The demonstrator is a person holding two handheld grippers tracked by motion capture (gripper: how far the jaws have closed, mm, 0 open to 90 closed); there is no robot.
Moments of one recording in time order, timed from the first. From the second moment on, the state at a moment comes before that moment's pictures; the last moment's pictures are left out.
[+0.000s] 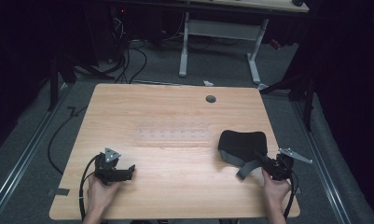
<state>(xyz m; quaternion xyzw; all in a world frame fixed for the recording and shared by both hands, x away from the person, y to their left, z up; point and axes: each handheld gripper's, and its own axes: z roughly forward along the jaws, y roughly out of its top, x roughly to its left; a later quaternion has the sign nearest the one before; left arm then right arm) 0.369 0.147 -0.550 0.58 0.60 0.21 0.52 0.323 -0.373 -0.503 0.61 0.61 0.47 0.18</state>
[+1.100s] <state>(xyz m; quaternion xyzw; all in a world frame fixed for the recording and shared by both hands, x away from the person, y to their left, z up) 0.353 0.124 -0.540 0.60 0.54 0.14 0.58 0.296 -0.352 -0.478 0.58 0.61 0.51 0.15</state>
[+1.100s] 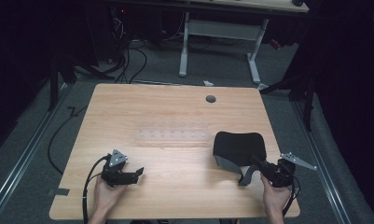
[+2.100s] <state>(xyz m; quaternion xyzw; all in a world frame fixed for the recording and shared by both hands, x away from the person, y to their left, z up) 0.337 0.093 -0.509 0.63 0.46 0.12 0.62 0.314 -0.295 -0.467 0.53 0.66 0.53 0.09</state>
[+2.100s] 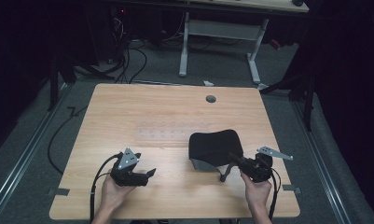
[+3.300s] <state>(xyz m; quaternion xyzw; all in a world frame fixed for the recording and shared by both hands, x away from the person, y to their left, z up) 0.316 0.038 -0.472 0.66 0.36 0.13 0.64 0.327 -0.240 -0.456 0.46 0.73 0.50 0.05</state>
